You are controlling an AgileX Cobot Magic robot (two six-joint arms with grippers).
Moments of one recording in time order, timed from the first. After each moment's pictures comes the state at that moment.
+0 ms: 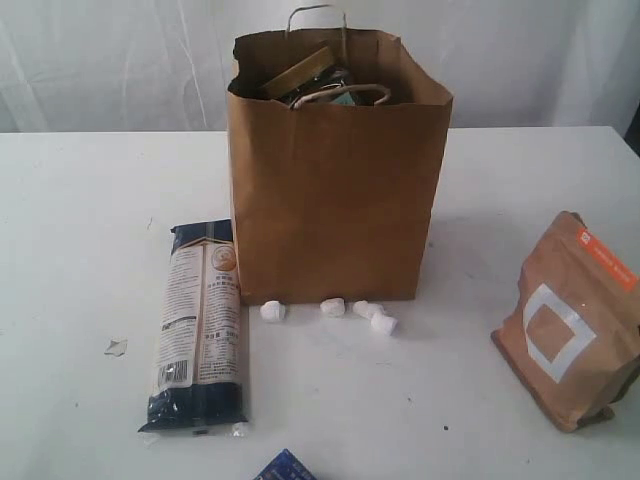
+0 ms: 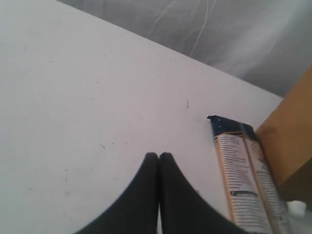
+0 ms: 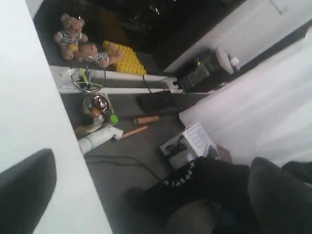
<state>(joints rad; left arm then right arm) 0.04 0.00 0.02 -0.27 0.27 -0.18 0.29 1.21 -0.74 1.76 -1.08 -1.98</state>
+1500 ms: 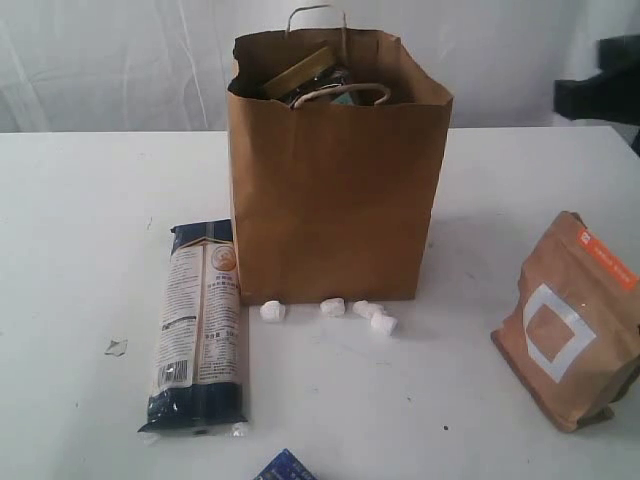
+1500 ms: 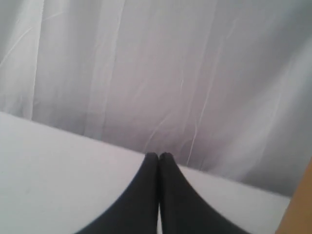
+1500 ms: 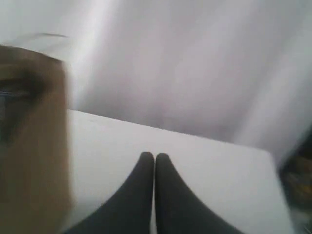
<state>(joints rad) 0.04 0.31 -0.18 -0.26 -0.14 -0.05 0.19 1.03 -0.75 1.73 -0.07 -1.81</state>
